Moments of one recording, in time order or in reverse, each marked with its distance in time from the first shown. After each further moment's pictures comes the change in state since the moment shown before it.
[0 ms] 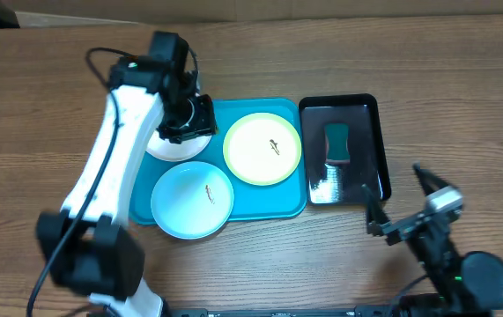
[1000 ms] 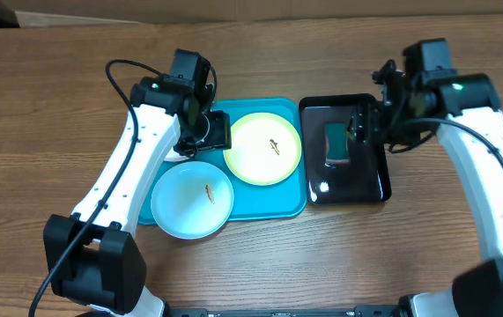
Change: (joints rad) left arm -0.086 -0.041 -0.179 0.143 -0.067 -0.049; right arm 0.036 1.452 1.144 -1.008 0.052 0.113
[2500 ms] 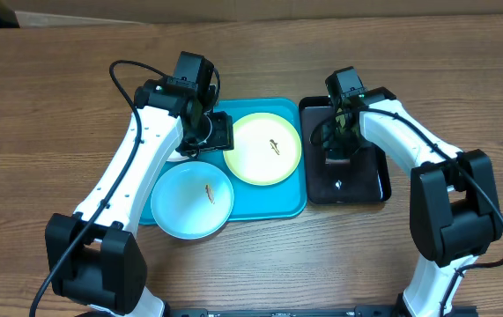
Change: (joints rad) left arm -0.012 0.000 -0.011 0.021 -0.016 -0.003; right arm 0.166 0.352 -0.146 0.399 0.341 0.156
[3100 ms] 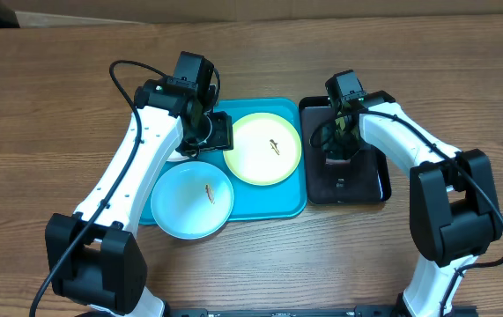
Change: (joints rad) left arm 0.000 0.000 0.000 0.000 -0.003 0.000; right arm 0.000 0.000 -0.021 0.018 -0.006 0.000
